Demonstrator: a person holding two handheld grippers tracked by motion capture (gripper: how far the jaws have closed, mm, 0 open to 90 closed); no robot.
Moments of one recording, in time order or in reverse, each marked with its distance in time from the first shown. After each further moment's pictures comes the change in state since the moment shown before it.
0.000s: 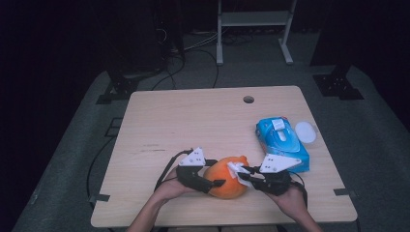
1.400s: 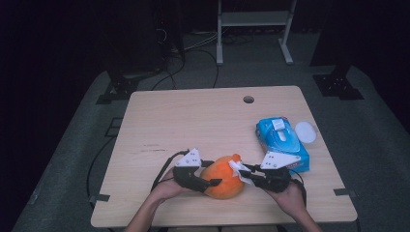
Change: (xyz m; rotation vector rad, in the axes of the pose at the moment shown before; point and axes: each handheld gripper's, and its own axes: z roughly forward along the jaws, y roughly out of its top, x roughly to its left) left arm 0.005 -0.011 -0.005 0.002 0.005 -0.009; right arm -0.018 -0.013 0.003 0.016 -0.024 0.073
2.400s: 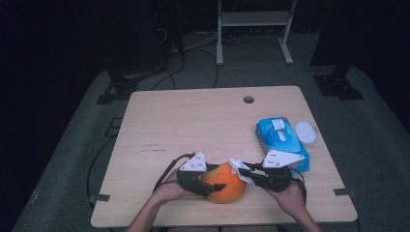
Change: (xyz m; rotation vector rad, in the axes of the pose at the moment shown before) left arm -0.011 0.007 0.004 0.019 -0.044 0.063; right arm 0.005 0.008 -0.006 -0.045 0.019 0.002
